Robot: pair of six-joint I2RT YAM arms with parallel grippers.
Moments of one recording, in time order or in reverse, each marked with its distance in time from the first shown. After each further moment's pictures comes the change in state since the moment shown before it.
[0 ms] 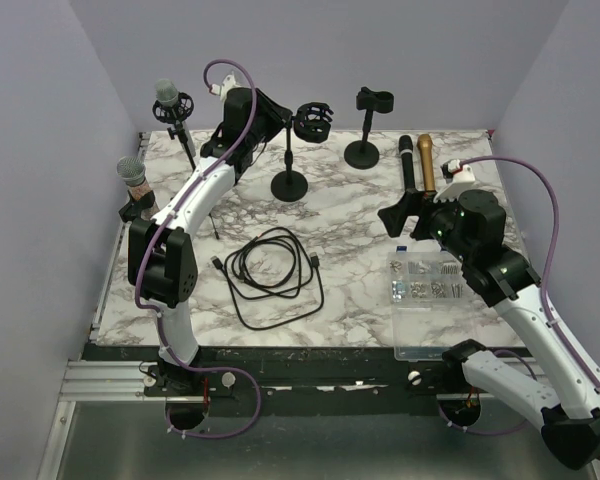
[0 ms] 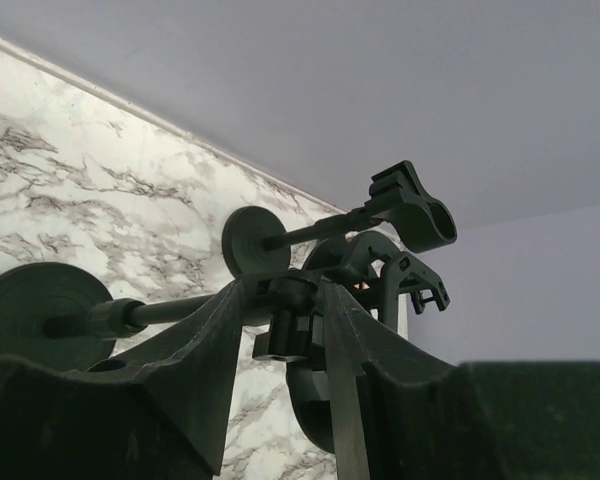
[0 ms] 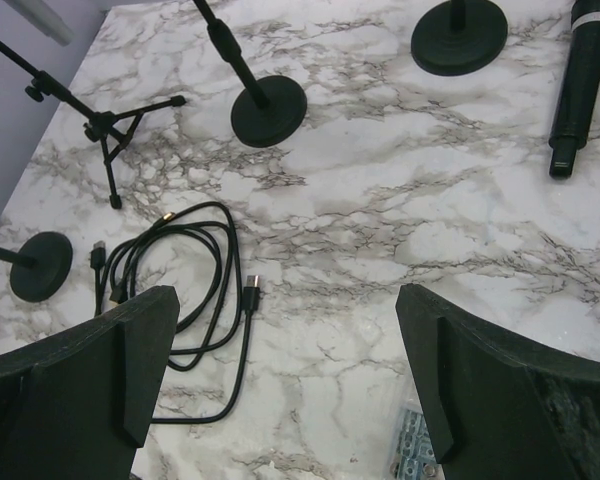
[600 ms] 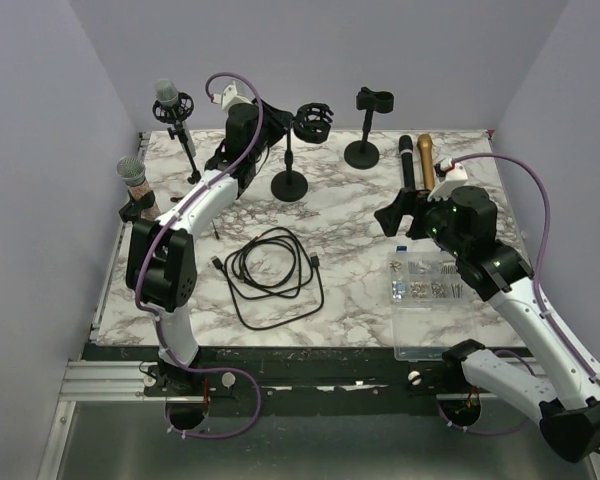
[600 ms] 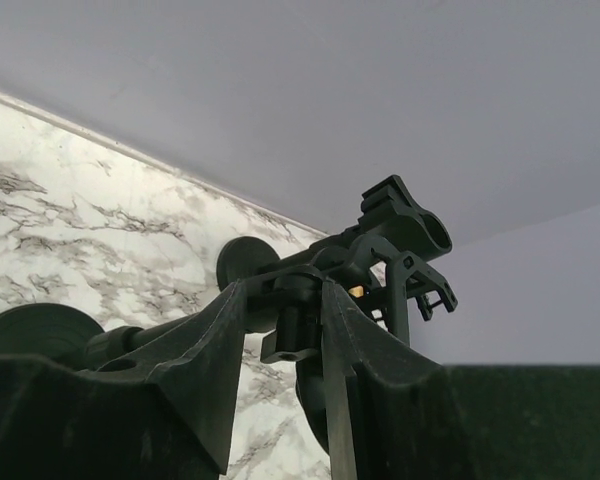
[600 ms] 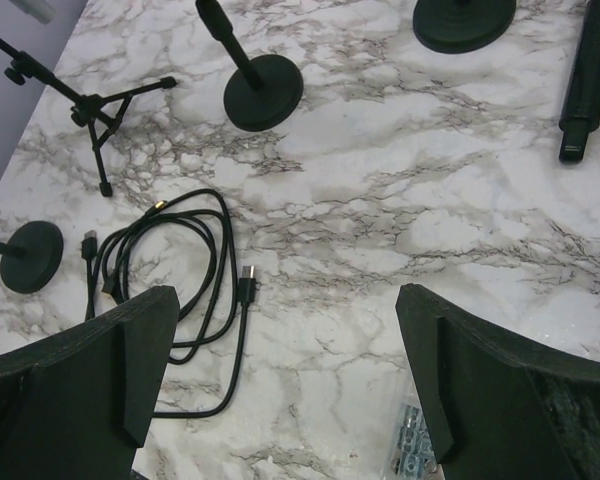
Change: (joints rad) left arm -0.018 -0.020 -0.170 0.231 -0.040 0.042; right arm 0.000 0.040 -0.001 0.002 -0.008 0.002
